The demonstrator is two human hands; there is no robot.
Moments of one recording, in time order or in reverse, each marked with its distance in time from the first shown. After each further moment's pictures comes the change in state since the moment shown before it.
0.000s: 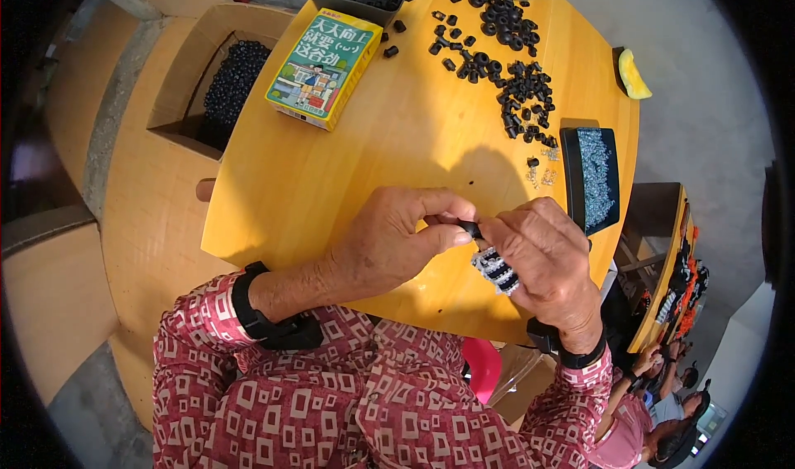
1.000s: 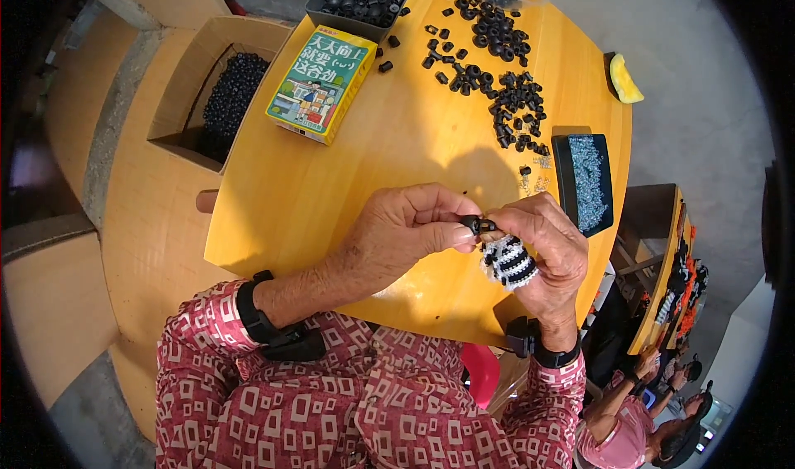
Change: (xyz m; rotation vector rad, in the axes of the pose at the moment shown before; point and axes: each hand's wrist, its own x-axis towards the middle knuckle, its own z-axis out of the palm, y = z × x) left_hand 0.006 0.004 0.003 -0.568 -0.011 -0.163; right_hand -0.003 0.002 0.013 0.306 0.297 0.255
